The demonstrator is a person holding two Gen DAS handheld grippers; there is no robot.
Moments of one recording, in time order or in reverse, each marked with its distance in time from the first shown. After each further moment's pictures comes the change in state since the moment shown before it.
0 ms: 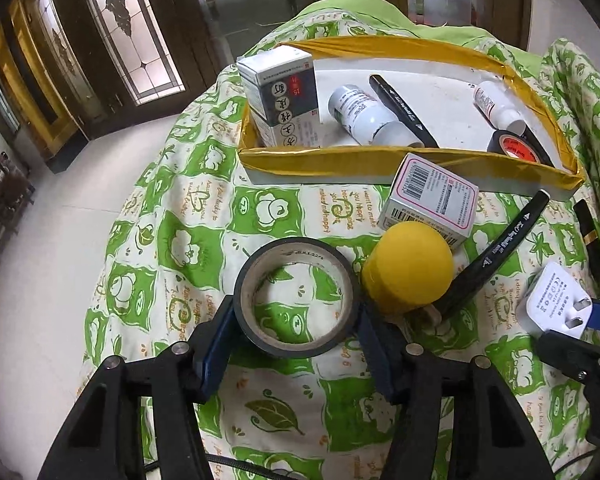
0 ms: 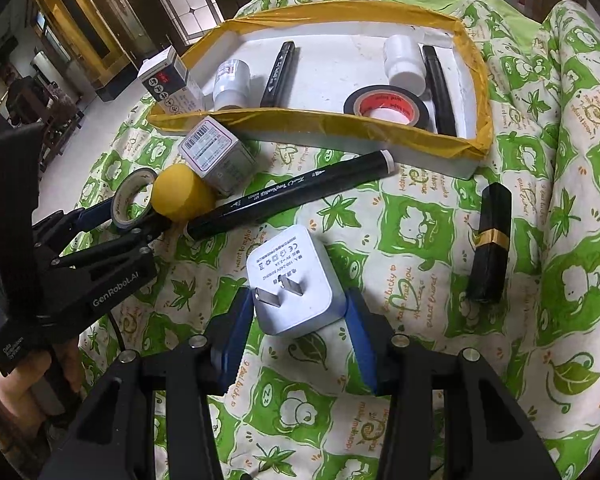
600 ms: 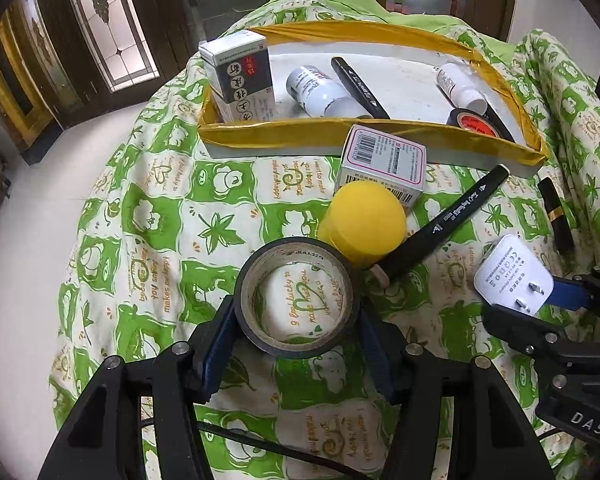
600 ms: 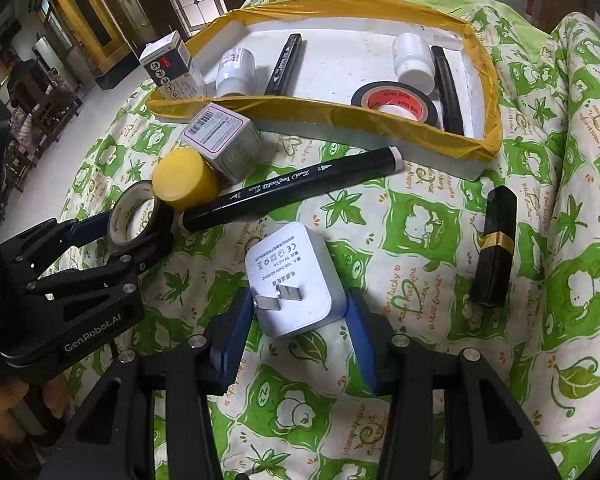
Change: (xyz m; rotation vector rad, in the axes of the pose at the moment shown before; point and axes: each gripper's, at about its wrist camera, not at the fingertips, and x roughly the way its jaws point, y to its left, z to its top) left arm -0.009 -0.016 -0.014 0.018 0.052 -0.088; right arm 0.015 0.008 0.001 -0.040 0.021 -0.027
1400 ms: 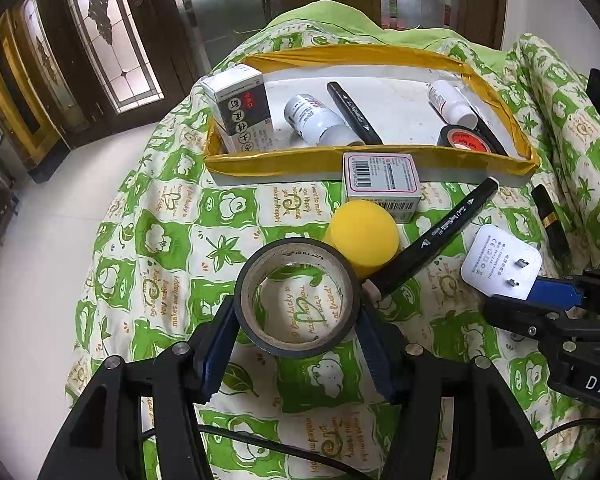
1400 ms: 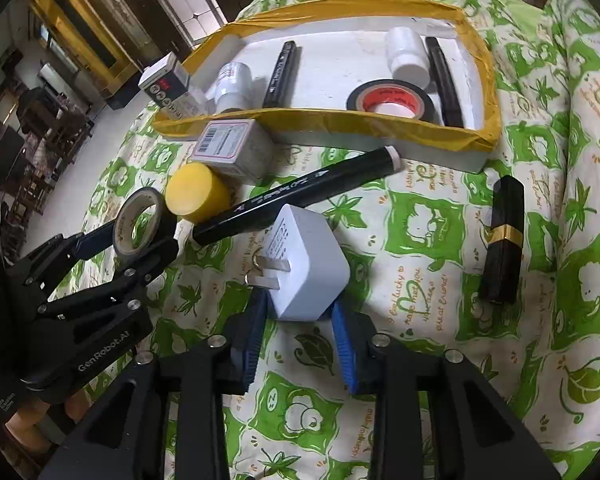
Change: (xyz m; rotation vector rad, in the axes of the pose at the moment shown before) left arm -0.017 -0.005 0.002 0.018 -0.071 0.020; right arm -0.009 -0.017 -0.001 0.085 -0.028 0.094
